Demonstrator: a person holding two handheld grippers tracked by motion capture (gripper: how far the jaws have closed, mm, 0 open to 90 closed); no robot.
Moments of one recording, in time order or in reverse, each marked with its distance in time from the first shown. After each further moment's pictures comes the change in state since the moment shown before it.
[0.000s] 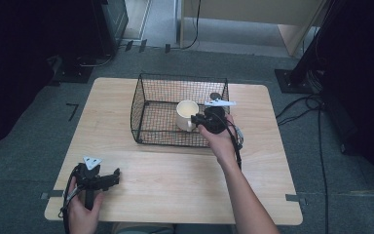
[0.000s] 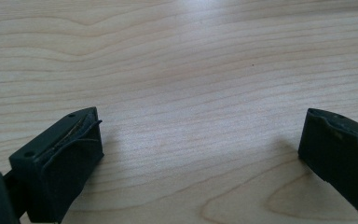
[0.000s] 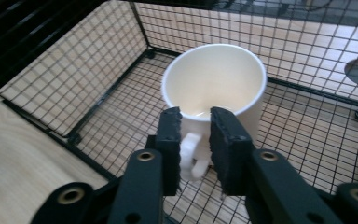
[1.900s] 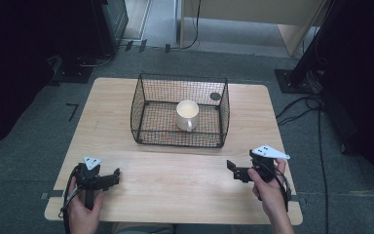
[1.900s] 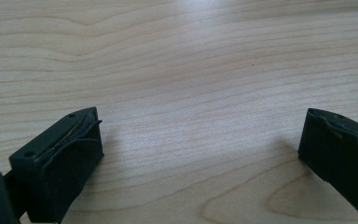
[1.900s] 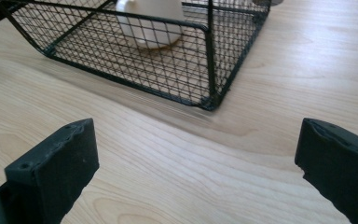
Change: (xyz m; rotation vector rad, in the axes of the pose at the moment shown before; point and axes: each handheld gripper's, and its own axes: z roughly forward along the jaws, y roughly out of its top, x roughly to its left) left arm 0.000 0.000 0.000 0.000 0.000 0.002; right arm -0.053 -0.127 -0.122 -0.039 -0.093 -0.013
